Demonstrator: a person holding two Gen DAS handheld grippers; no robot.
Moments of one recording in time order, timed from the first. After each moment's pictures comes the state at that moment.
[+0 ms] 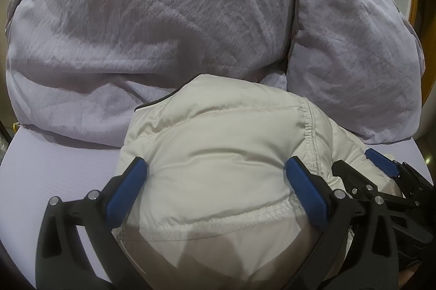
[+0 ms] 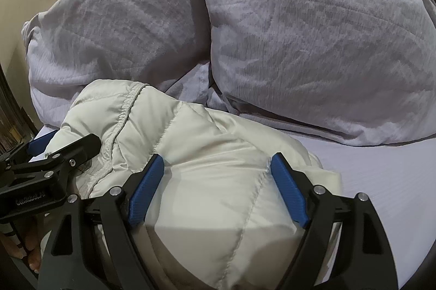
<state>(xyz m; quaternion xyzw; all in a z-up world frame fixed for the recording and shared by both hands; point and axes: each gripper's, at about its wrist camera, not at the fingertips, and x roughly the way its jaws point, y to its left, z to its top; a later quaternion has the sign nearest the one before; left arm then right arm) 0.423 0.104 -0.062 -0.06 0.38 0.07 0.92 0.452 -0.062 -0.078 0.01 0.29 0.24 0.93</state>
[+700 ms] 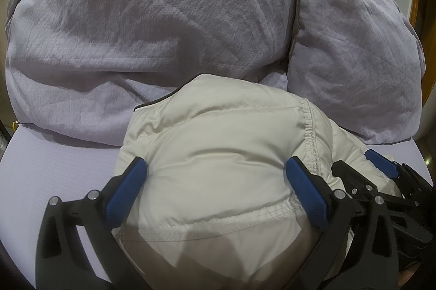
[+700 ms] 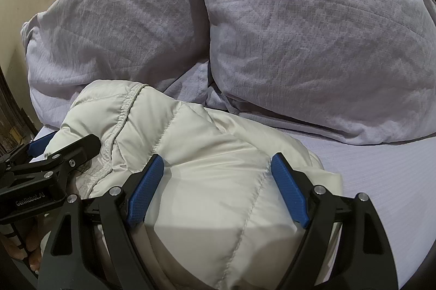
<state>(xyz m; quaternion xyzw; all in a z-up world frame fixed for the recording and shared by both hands) 0.425 0.104 -0.063 -0.06 0.38 0.07 0.92 0.453 -0.063 -0.079 0.01 0.29 0.24 0.93</state>
